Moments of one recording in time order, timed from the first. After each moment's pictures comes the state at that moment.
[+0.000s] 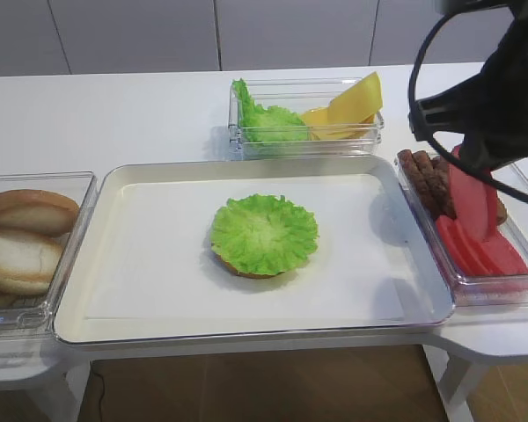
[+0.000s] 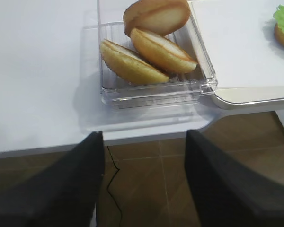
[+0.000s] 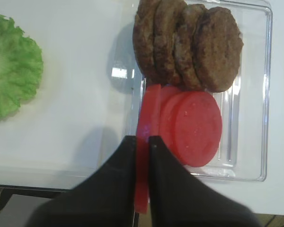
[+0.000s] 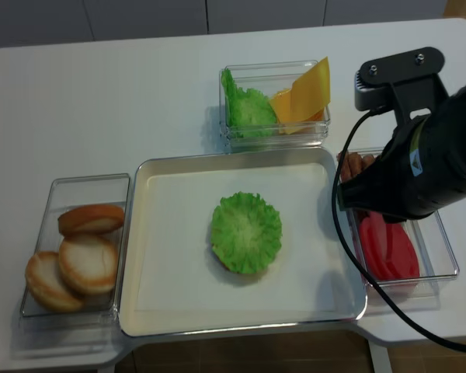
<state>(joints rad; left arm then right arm) -0.01 -0.02 -0.49 -0.04 1.18 -0.05 0.62 1.27 -1.10 -0.25 1.09 0.51</state>
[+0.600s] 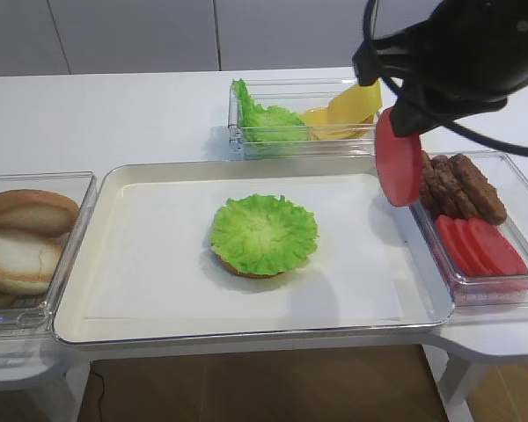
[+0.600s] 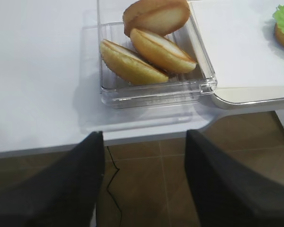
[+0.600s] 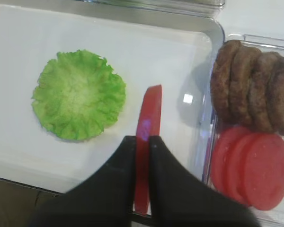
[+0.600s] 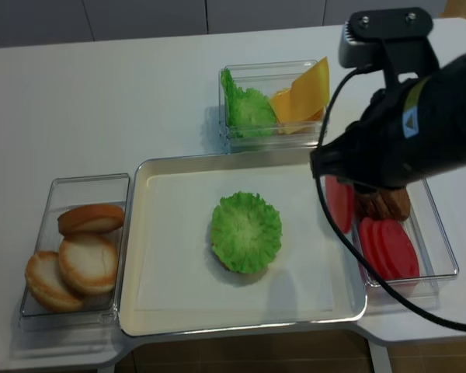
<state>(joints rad) -0.01 -0.02 -0.49 -0.04 1.18 -0.05 0.62 1.30 -1.20 -0.07 0.99 0.38</state>
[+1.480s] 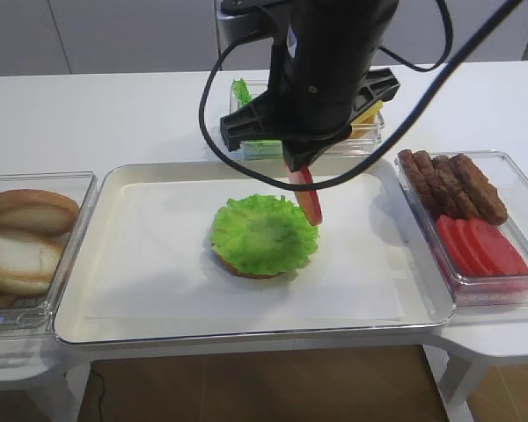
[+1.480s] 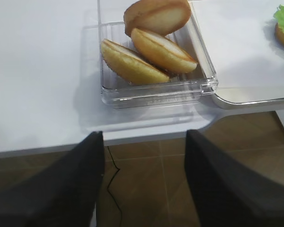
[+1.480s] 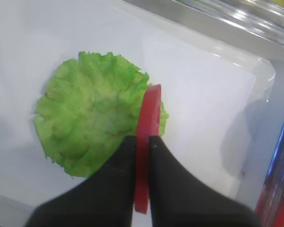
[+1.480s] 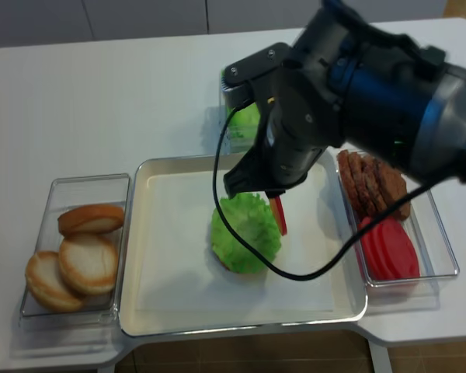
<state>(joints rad) -0.01 -0.02 -0.49 -0.04 1.18 -0.05 0.78 1.70 -1.46 -0.19 1.04 0.39</state>
